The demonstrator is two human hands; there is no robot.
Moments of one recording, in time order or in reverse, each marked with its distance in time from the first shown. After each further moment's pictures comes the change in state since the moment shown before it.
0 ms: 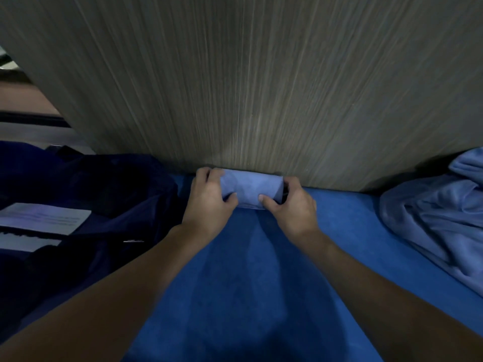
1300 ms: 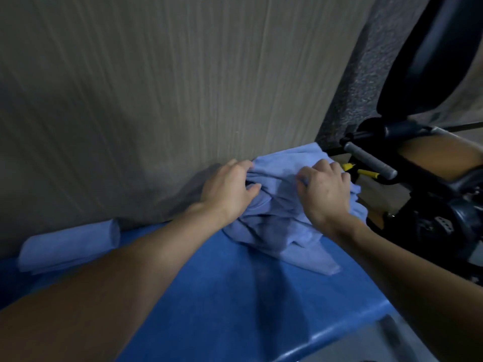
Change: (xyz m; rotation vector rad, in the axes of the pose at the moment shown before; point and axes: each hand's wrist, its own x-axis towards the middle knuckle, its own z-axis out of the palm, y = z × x) left_hand 0.004 0.314 0.139 -0.003 -0.253 0.581; right_hand -0.024 0.157 -0.315 -0.756 0.533 0.080
